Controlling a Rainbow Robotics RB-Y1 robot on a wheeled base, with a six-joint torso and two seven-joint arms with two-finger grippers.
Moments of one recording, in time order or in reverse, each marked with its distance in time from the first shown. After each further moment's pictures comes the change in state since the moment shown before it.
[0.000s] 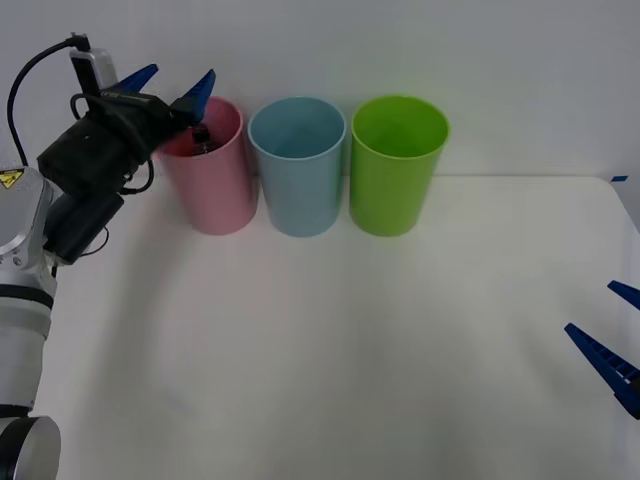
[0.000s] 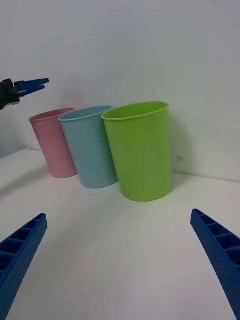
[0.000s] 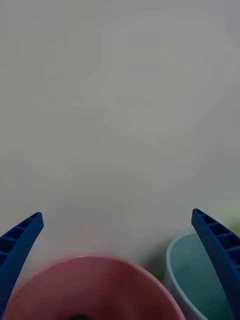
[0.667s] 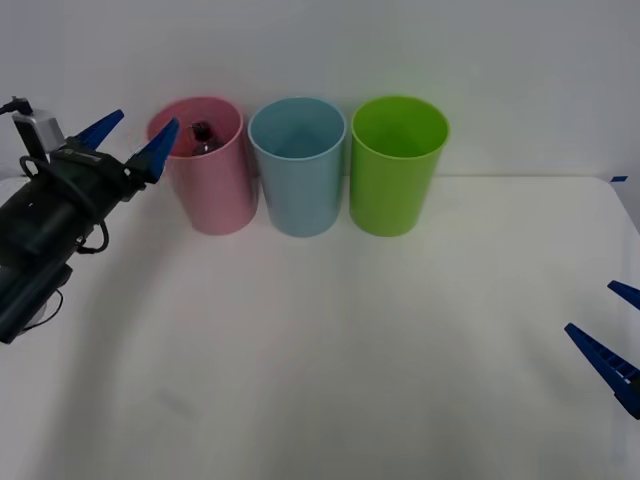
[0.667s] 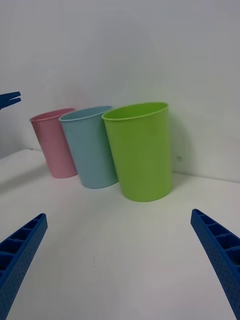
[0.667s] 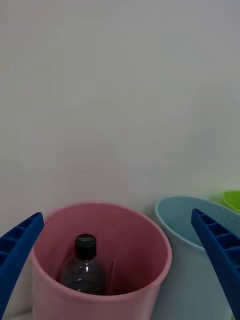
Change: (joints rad) right arm 0.000 0.000 0.000 0.000 0.000 0.000 0.000; left arm 0.309 0.074 0.000 -0.240 0.206 -0.048 -0.046
